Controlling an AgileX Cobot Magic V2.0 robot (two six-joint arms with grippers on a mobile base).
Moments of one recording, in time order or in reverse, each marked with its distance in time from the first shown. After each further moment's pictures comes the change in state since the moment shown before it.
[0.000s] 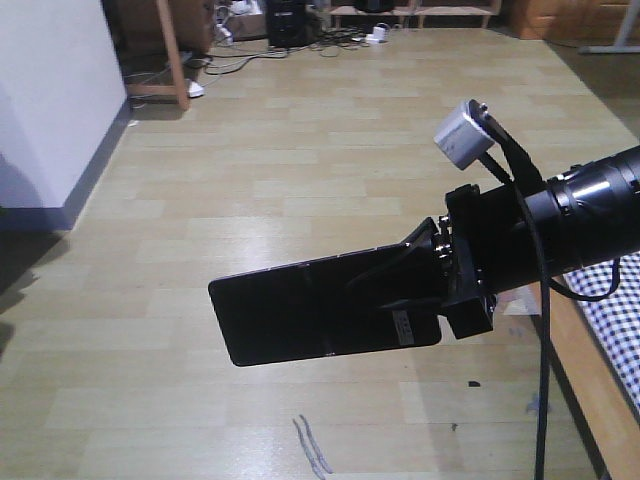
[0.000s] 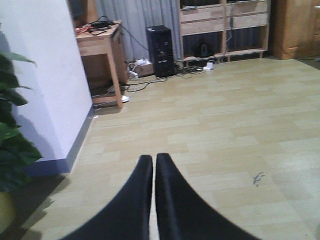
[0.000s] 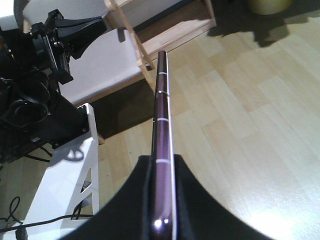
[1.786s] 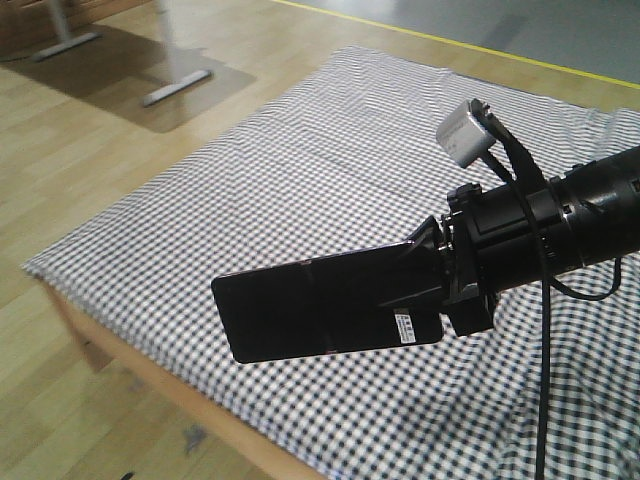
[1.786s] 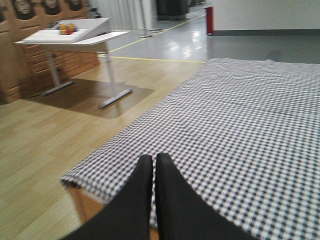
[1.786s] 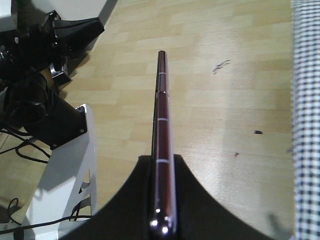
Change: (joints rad) left arm 0.000 0.000 0.000 0.000 0.000 0.000; right arm -0.001 0.000 0.000 -0.002 0.000 0.000
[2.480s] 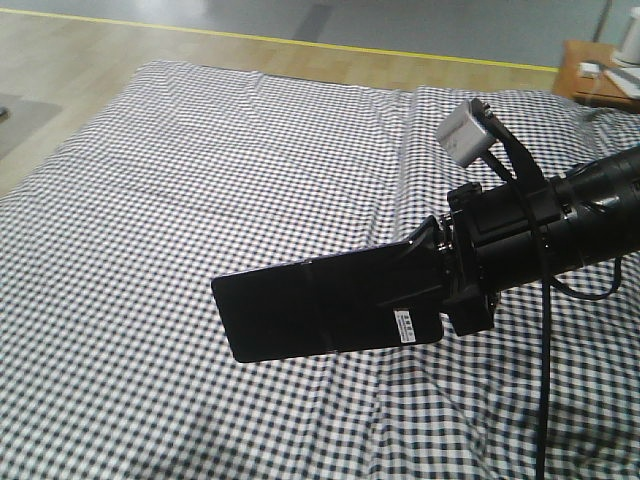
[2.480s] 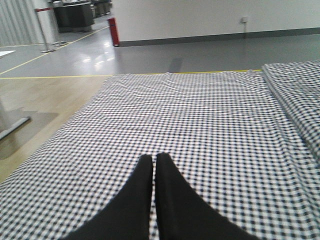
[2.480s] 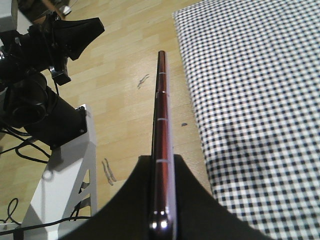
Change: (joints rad) left arm 0.000 0.000 0.000 0.000 0.000 0.000; right arm 0.000 0.000 -0.001 0.000 0.000 0.000
